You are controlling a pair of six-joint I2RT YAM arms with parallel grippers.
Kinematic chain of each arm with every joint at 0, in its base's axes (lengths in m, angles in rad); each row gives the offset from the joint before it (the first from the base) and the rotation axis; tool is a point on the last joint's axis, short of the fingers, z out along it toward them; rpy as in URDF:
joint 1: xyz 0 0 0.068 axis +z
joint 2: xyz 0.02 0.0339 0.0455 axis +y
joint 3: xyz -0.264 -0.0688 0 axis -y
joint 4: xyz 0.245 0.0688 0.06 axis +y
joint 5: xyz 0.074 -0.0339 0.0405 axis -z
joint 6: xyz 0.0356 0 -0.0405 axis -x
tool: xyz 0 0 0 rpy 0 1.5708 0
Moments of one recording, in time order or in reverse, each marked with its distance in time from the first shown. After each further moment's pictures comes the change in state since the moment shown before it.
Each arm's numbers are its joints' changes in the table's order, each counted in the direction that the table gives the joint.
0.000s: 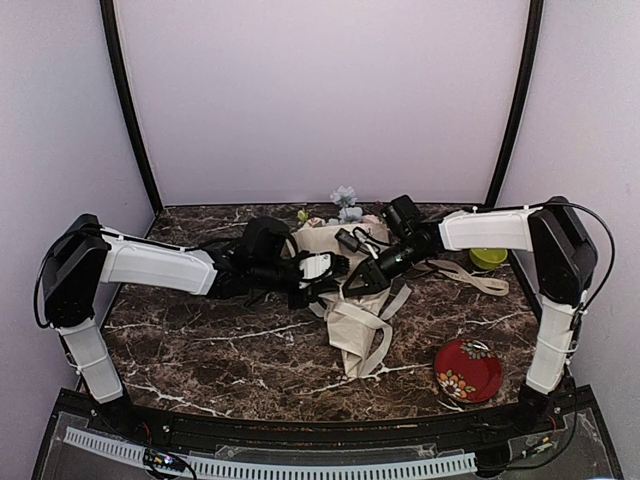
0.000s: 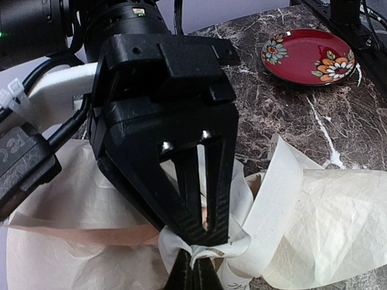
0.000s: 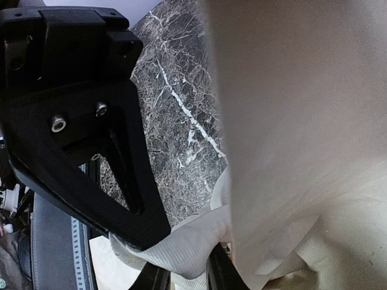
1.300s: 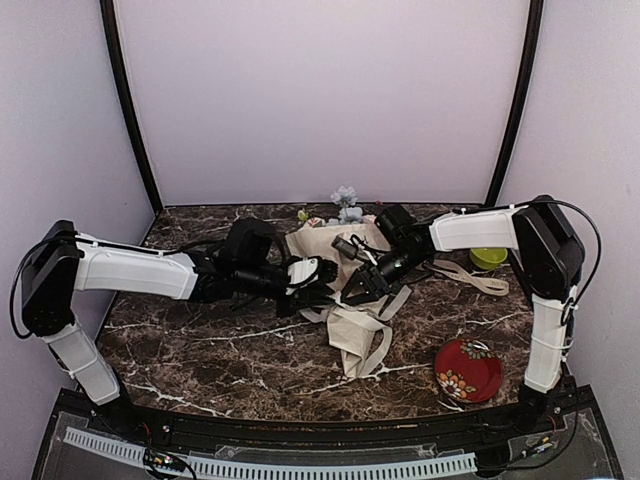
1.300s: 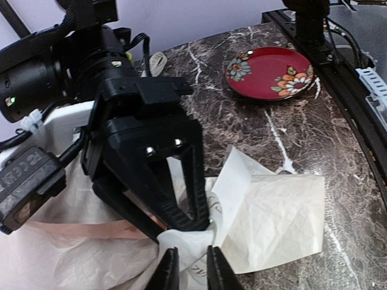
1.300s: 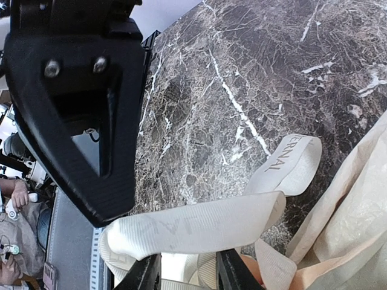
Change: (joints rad) left arm -0.006 -0.125 -0.090 0.042 0.073 0.032; right arm 0.002 0.092 0.057 0.106 -0.200 0.172
